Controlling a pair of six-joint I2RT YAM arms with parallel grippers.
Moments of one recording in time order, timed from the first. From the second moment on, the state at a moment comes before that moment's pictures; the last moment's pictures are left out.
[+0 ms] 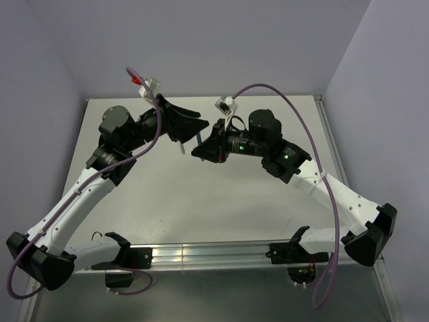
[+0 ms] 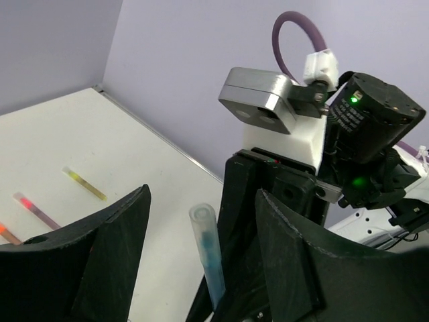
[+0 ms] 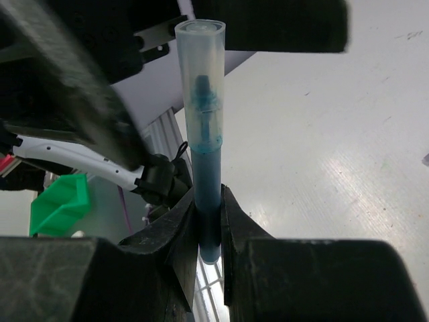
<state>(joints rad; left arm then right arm) -0.55 1.12 1.20 0.12 0.51 -0.57 0.75 1.23 1.24 -0.17 -0.52 0.44</state>
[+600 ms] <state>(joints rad) -0.54 1.17 1.21 0.15 0.60 -0.62 0.81 1.25 1.27 -0.18 -0.51 0.41</state>
